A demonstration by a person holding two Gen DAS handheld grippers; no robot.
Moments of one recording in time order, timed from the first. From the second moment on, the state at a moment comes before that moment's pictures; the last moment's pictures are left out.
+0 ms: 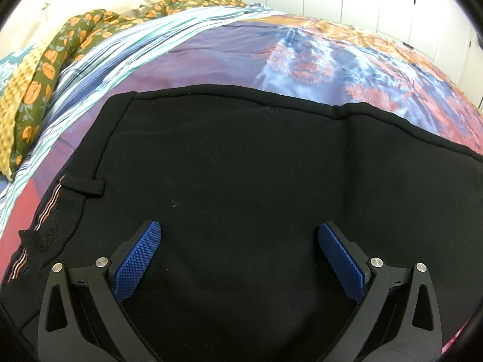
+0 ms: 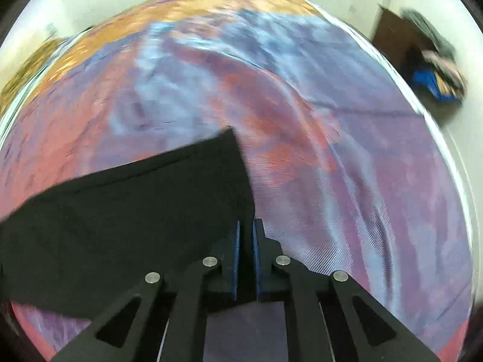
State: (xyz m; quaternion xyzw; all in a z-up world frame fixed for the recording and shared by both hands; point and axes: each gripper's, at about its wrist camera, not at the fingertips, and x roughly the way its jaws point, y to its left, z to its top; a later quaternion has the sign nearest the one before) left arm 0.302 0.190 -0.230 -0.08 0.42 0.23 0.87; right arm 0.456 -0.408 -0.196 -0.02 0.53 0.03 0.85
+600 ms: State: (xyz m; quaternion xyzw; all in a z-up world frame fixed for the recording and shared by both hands) left arm 0.309 0.187 -0.224 -0.06 0.45 0.24 0.86; right arm 0.127 -0.426 -0.178 0.13 0.48 -0.12 0.86
